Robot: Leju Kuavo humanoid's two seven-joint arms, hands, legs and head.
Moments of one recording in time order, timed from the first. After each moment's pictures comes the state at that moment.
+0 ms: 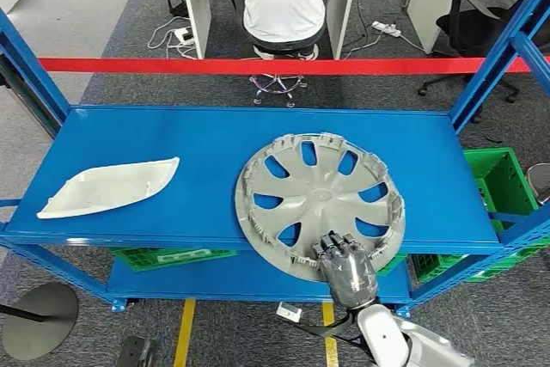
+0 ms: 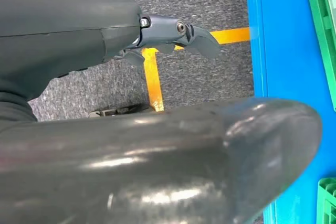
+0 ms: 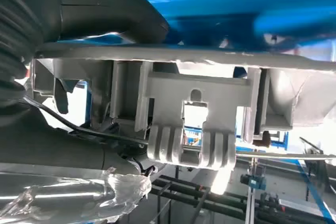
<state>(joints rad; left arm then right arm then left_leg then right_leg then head) -0.03 -0.08 0.04 -0.28 -0.18 0.12 -0.52 -0.31 -0.38 1.13 -1.26 1.57 -0.69 0.68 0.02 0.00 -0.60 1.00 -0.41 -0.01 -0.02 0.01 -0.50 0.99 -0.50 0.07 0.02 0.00</state>
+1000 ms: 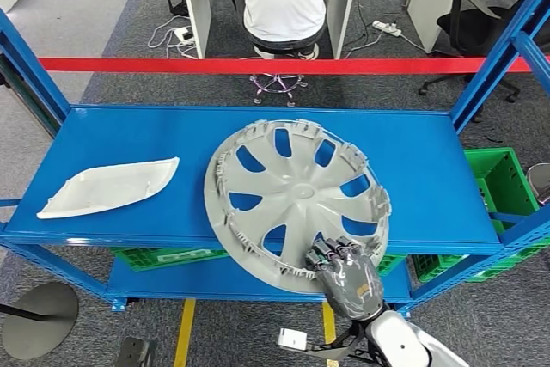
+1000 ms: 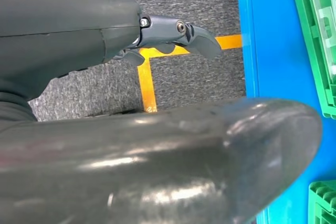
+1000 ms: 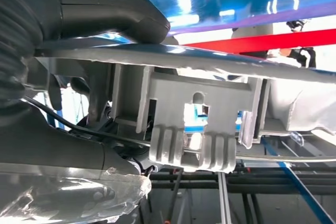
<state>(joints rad) -0.03 -0.09 0.06 -0.28 -0.20 0.14 -0.56 -0.09 -0.35 0.79 -1.52 1.57 -0.69 0.25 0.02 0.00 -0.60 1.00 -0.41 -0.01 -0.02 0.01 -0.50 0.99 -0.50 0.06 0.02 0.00</state>
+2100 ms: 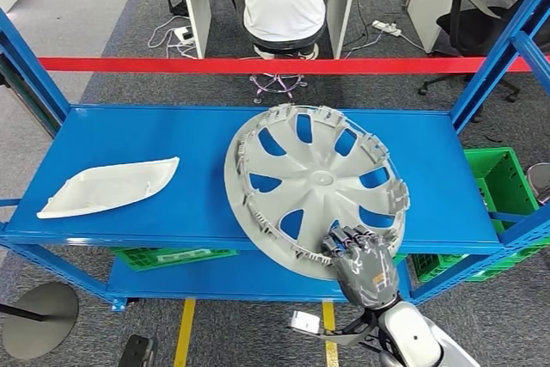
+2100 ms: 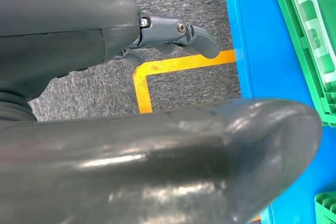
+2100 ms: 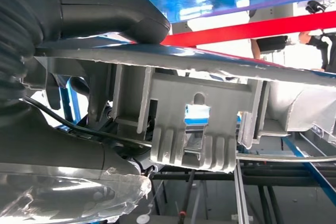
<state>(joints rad) -0.04 -0.09 0.05 -0.28 -0.25 0.22 -0.58 -0.04 -0.33 0.64 -1.54 1.57 -0.69 0.15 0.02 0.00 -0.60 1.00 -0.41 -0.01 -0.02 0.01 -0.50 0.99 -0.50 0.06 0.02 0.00</state>
